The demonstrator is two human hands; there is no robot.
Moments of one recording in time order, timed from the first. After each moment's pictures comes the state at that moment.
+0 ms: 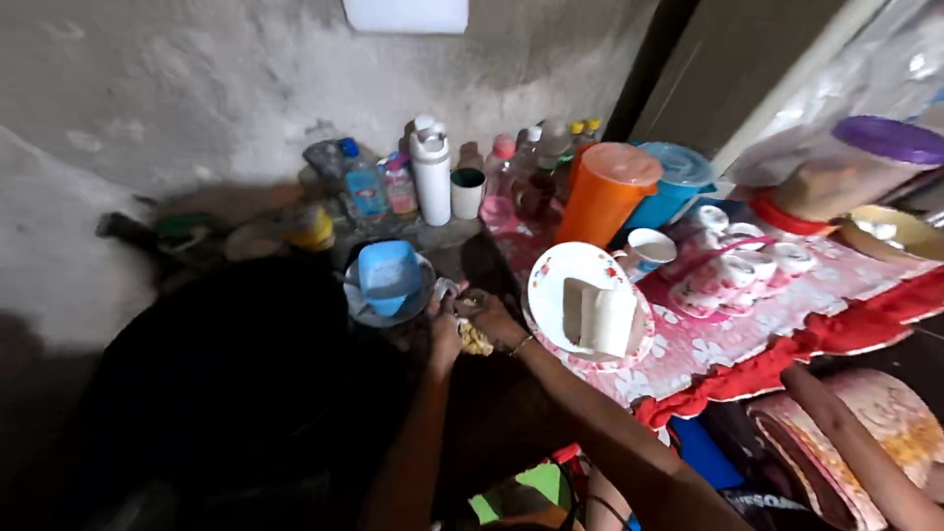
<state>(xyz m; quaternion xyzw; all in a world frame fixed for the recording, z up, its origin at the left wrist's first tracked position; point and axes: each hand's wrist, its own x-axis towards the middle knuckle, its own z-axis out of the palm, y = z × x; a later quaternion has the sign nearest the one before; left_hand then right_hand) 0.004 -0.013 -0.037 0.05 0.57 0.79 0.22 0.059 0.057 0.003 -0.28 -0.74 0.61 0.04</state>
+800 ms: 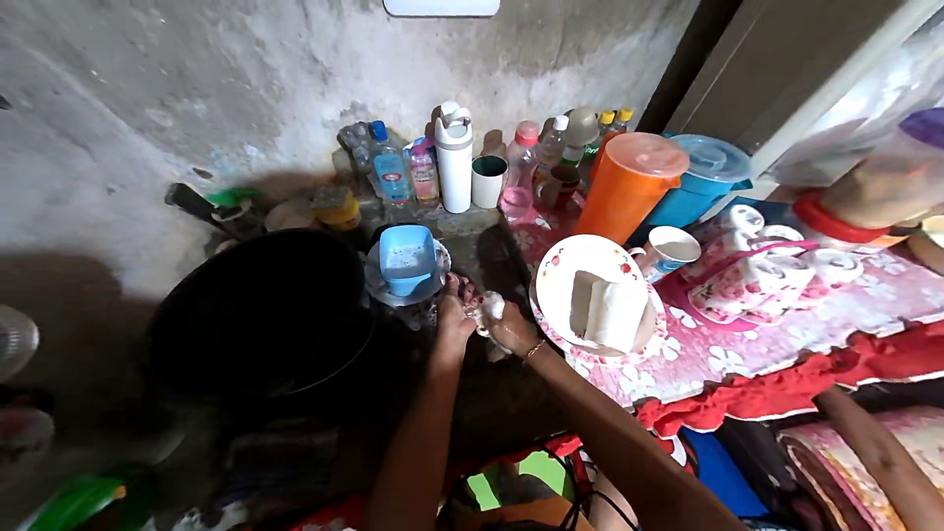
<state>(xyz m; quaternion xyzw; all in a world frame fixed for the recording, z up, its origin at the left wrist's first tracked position) 0.016 -0.006 -0.026 -0.13 0.44 0.85 0.27 0.105 0.053 -0.003 -0.27 -0.82 0.50 -0.02</state>
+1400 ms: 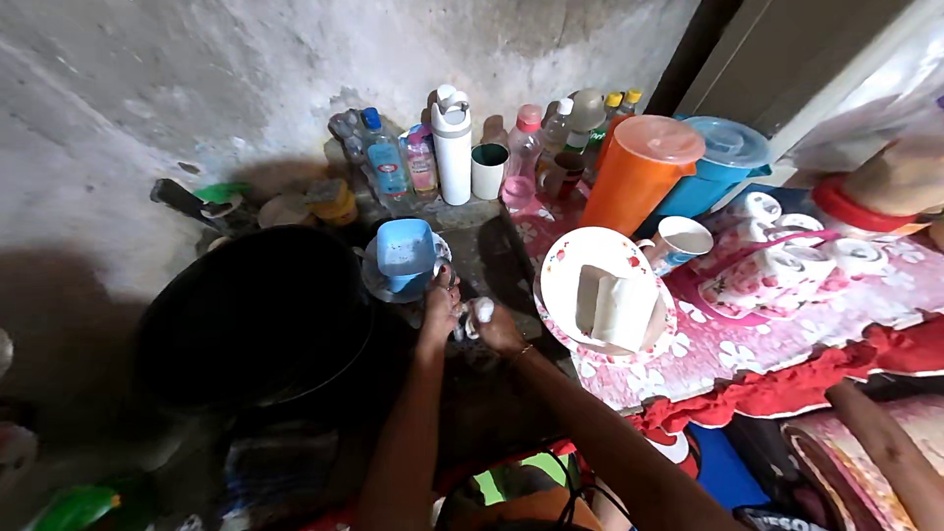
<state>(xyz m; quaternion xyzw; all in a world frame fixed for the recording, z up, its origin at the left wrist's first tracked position) -0.019 -0.023 -0.046 -0.07 0.58 0.75 0.31 0.087 0.038 -0.025 -0.30 -0.80 0.51 -0.03</state>
